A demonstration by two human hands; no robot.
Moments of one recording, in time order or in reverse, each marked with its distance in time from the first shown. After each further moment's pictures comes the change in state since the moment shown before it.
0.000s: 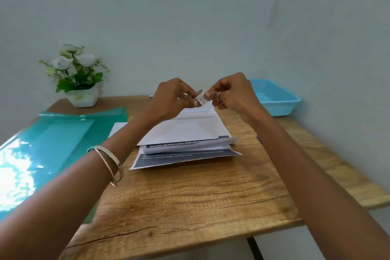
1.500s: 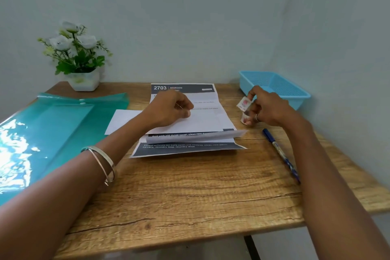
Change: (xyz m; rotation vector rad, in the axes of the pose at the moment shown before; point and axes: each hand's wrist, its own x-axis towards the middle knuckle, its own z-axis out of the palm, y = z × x) left_hand -0.018 -0.042 0.019 0.056 -0.190 -0.068; right_hand 0.004 0.074 -0.048 -0.744 -0.243 0.060
